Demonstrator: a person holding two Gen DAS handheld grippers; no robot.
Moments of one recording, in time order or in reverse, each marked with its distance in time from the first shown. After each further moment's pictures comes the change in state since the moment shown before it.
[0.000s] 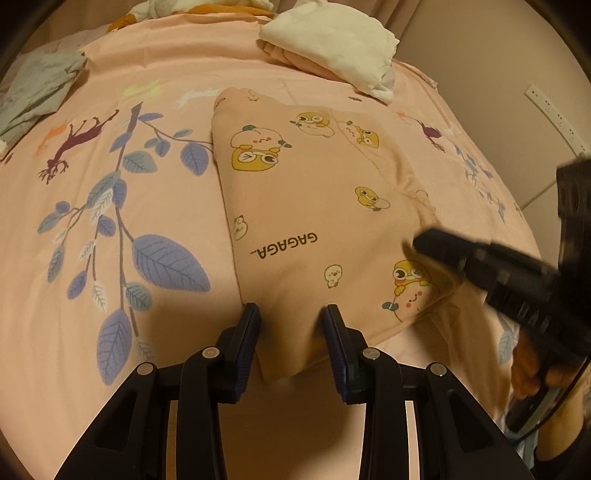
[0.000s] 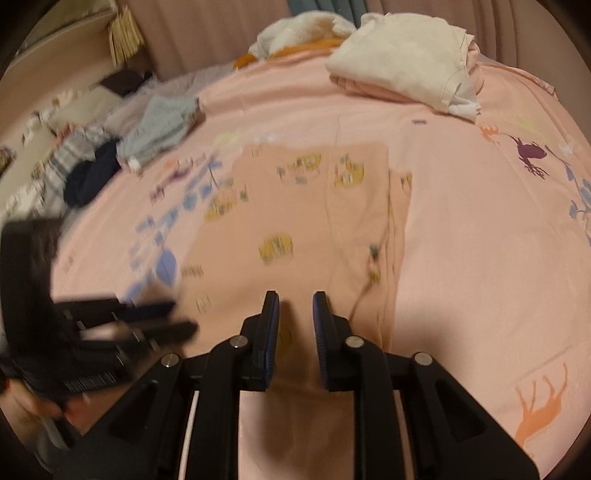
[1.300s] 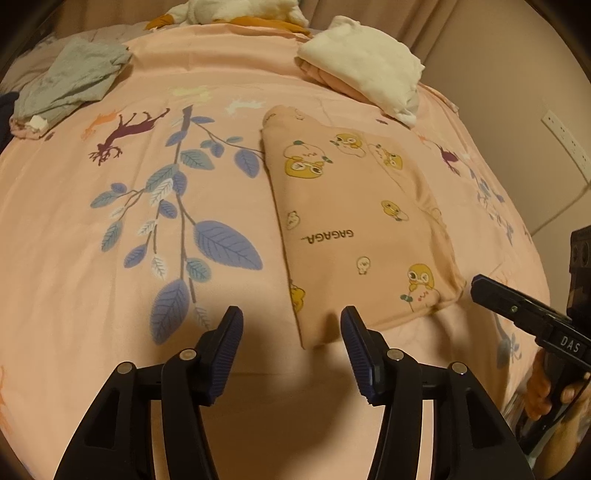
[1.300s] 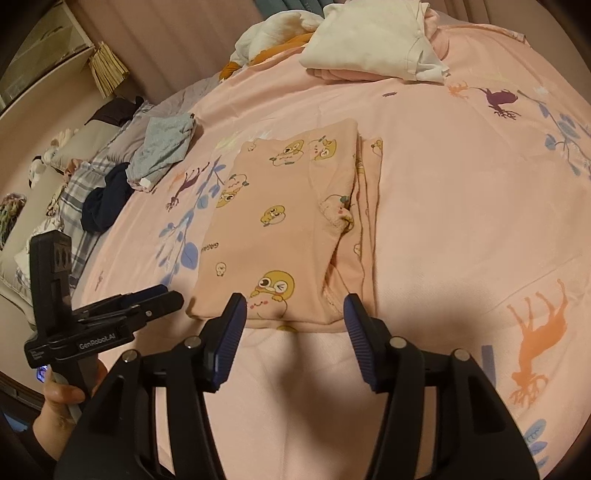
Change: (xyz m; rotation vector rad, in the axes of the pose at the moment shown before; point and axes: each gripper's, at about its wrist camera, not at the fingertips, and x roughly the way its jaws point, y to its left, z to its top) left arm -0.029 0.017 -0.011 -0.093 -0.052 0.055; right arm -0.041 -0.017 -0.028 0.184 0.002 0.107
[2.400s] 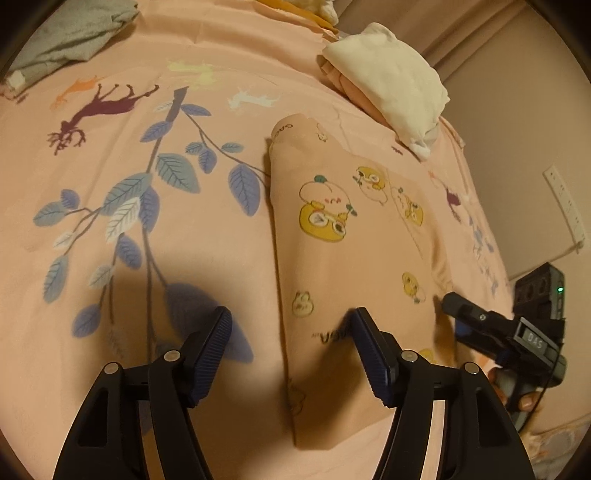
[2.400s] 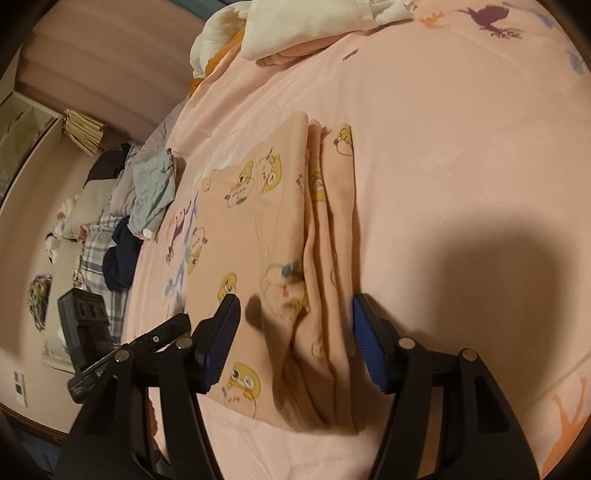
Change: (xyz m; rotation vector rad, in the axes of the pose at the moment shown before) left arm 0.045 0.029 0.052 -0.167 0.027 -0.168; right arm 0.056 -0.062 0.045 0.290 0.072 0.178
